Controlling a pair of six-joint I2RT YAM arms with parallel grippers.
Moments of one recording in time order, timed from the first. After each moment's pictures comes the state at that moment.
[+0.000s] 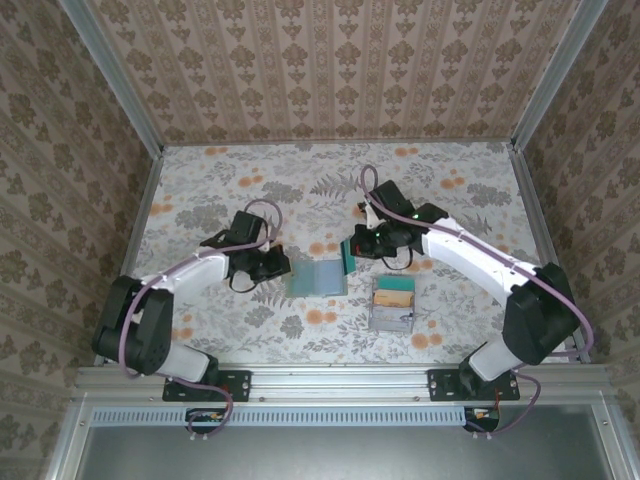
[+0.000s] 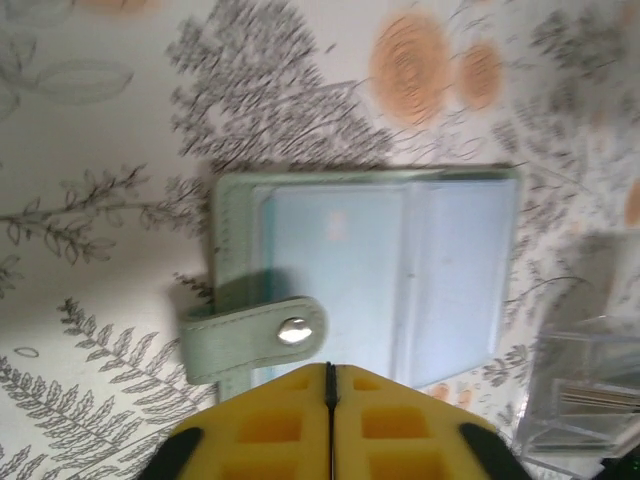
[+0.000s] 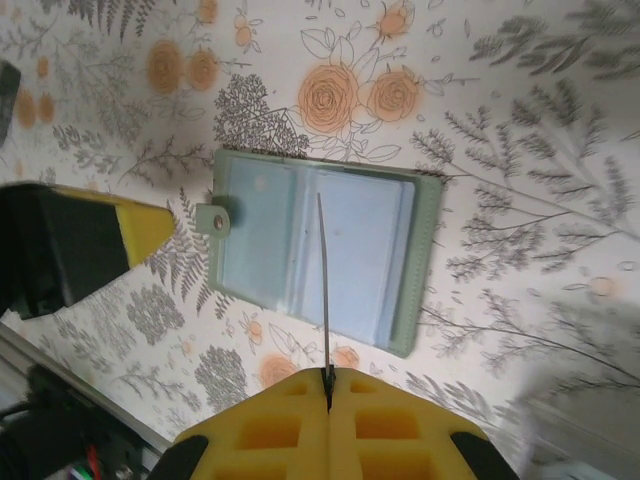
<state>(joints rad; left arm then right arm) -0.44 1.42 0.77 -0.39 0.44 -0.61 0.56 1.51 1.23 -0.74 -0.26 0.55</state>
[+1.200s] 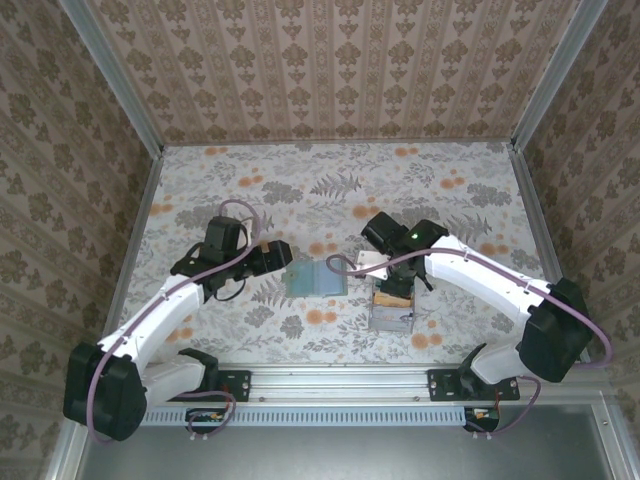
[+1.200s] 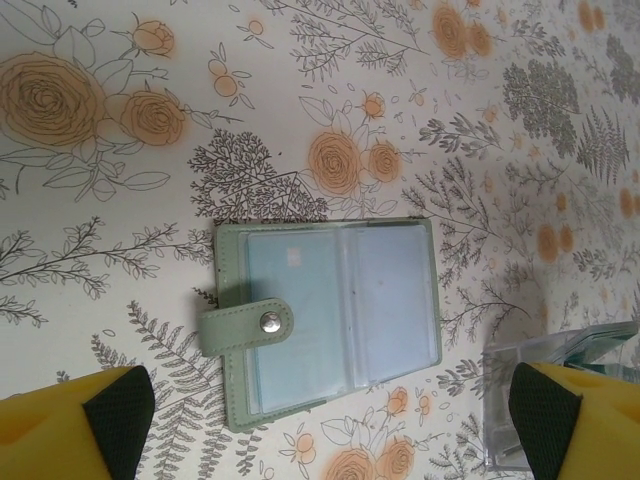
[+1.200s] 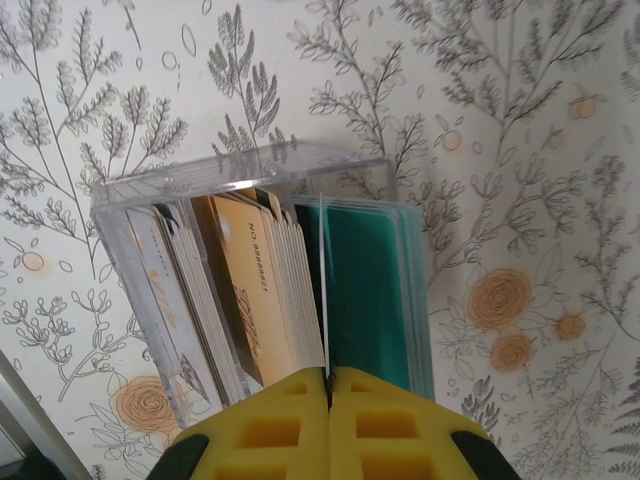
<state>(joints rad) -0.42 1.09 0.68 -0.40 0.34 -0.59 0.70 1.42 1.12 -1.09 0.10 -0.58</state>
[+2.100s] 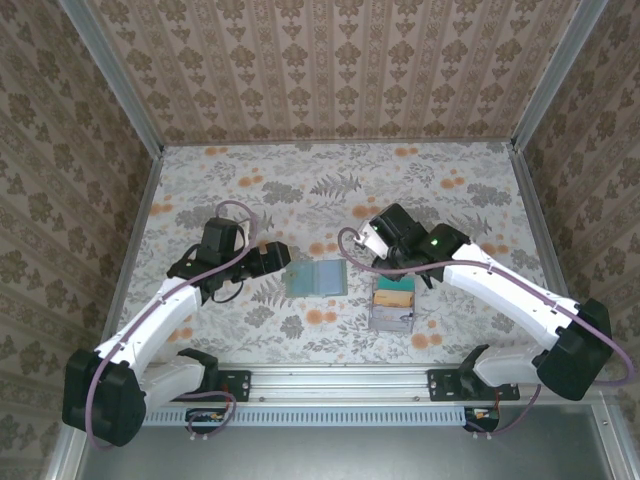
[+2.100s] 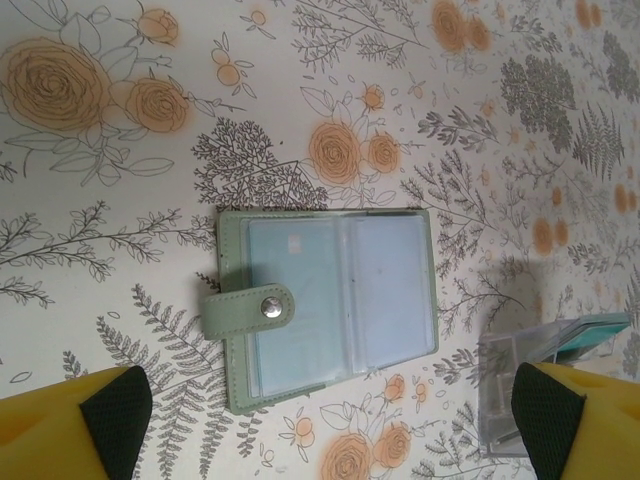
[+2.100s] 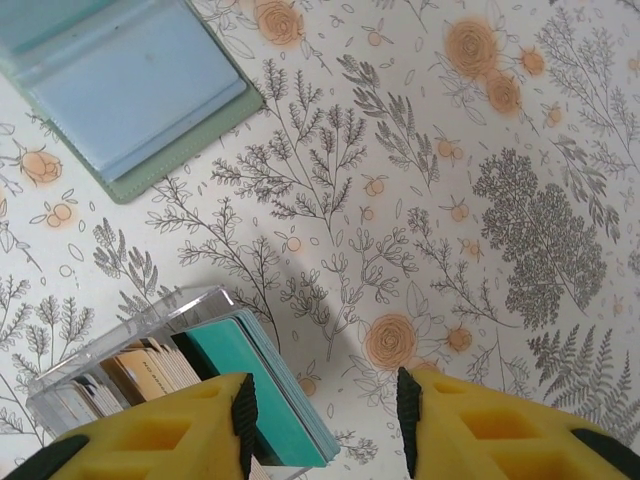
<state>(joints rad) -0.40 1.06 0.67 -0.44 0.36 -0.59 0.70 1.30 1.12 -0.89 0.23 -0.29</state>
